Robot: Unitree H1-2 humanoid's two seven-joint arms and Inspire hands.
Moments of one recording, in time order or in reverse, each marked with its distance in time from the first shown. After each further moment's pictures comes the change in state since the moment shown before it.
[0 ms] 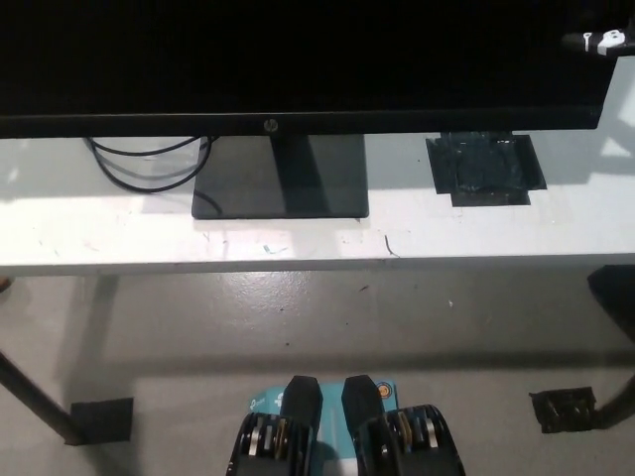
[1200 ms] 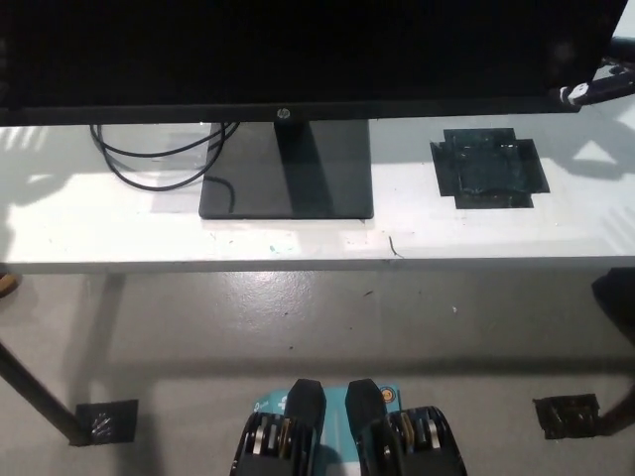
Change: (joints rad) left_arm -0.173 -0.049 -0.629 0.318 0.470 -0.126 0.282; right_arm -0.079 0.069 0.465 0.194 -0.400 -0.179 -0.432
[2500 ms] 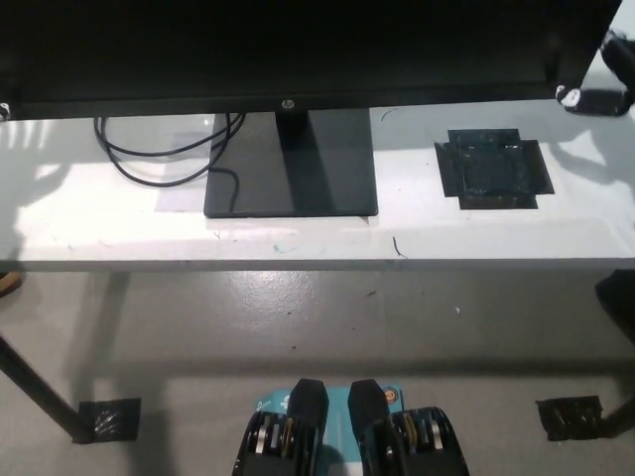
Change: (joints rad) left_arm 0.097 -0.047 0.006 0.001 0.087 0.024 0.341; right_arm 0.264 -0.011 -0.151 -0.242 -0.036 -0.111 -0.457
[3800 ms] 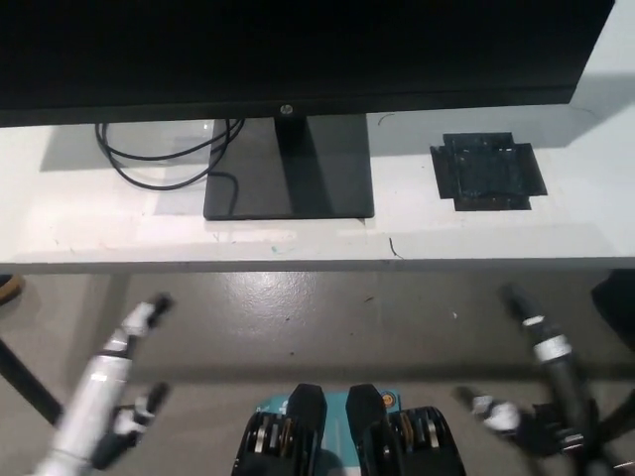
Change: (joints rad) left_arm 1.175 -0.402 0.486 -1.329 -0.441 -0.088 -0.093; right_arm 1.102 0.364 -0.288 -1.100 0.175 -0.115 -0.020
